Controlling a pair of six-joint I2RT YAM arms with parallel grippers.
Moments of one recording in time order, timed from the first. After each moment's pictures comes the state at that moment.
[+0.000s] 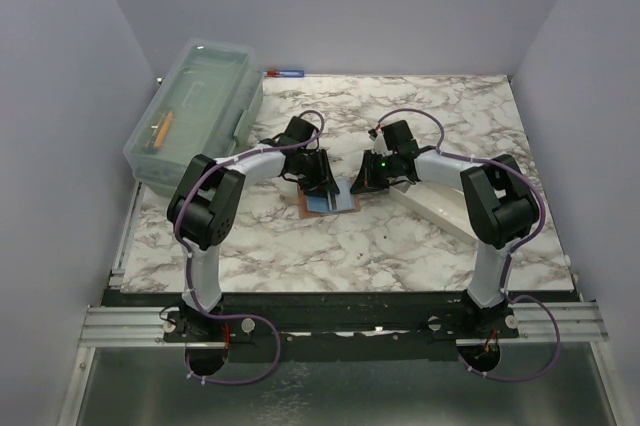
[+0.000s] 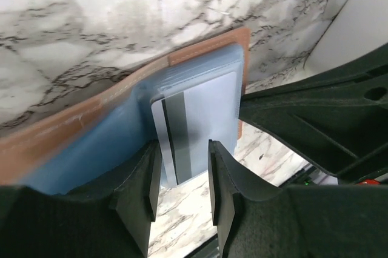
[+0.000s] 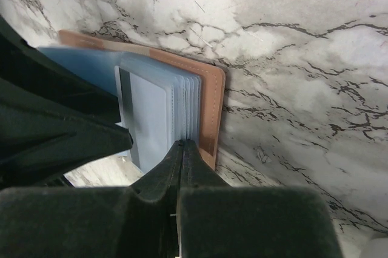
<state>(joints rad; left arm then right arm) -0.47 1.97 1.27 -0.32 0.48 -0.74 0.42 1.92 1.14 -0.17 -0.50 0.48</state>
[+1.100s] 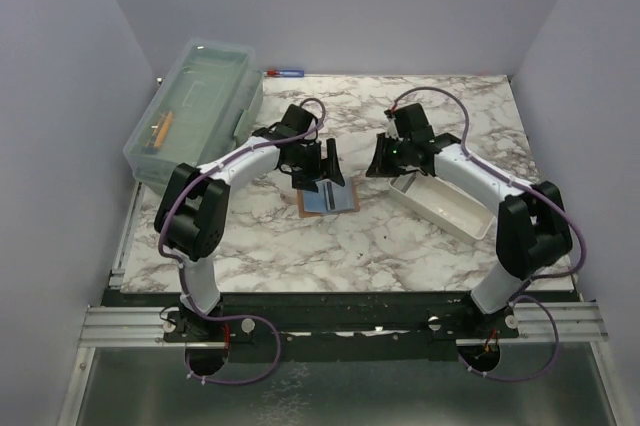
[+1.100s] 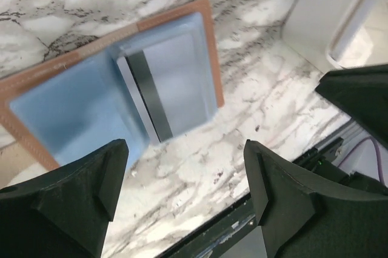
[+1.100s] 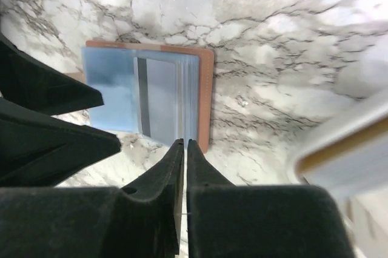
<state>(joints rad) -0.50 1.89 1.36 -0.50 0.43 -0.60 0.44 1.72 1.21 -0.41 -0.27 0.46</state>
